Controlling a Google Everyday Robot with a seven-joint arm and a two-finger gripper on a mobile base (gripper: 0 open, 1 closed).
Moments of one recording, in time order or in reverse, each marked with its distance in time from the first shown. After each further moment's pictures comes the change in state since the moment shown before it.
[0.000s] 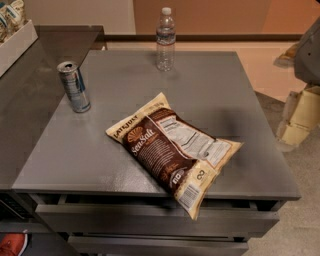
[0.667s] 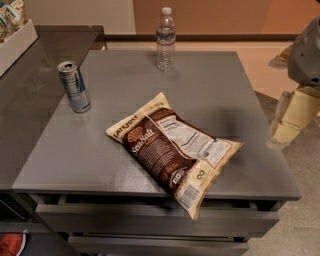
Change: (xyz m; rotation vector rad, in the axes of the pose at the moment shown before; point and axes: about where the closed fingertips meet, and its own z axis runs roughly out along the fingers) arm -0.008 -0.004 0.010 -0.004 -0.030 0.019
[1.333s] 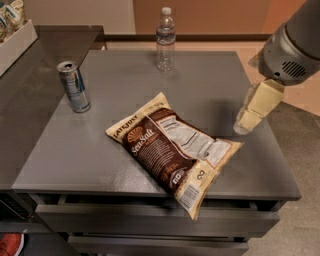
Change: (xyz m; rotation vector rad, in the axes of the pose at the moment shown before) arm -0.029 -0.032 0.035 -0.002 -0.099 0.093
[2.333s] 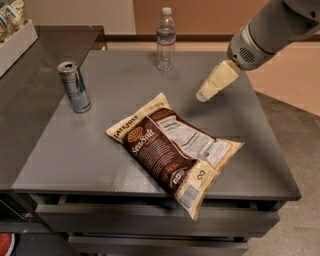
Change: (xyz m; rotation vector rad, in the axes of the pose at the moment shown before) arm -0.055 -0.082 0.057 0.076 -0.169 0.224
